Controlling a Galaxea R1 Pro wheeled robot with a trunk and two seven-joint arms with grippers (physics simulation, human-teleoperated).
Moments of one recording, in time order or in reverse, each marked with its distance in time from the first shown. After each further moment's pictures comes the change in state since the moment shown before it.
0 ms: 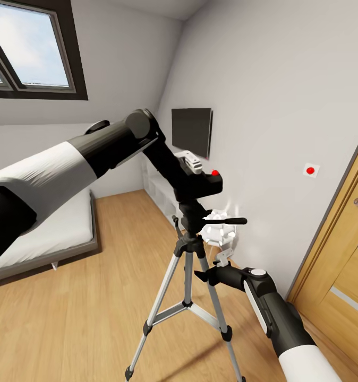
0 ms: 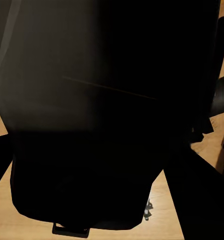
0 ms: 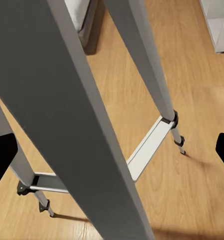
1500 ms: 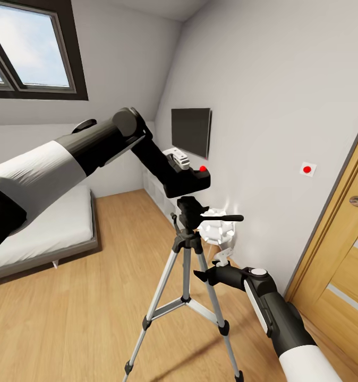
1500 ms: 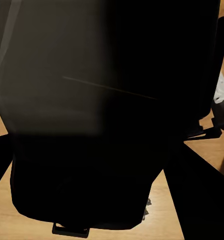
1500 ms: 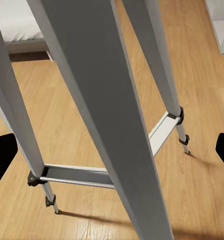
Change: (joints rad) left arm 0.000 0.057 0.015 0.011 -0.010 -0.004 -0.001; right arm 0.002 -0.001 0.000 -0.013 -0.002 0.000 0.023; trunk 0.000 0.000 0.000
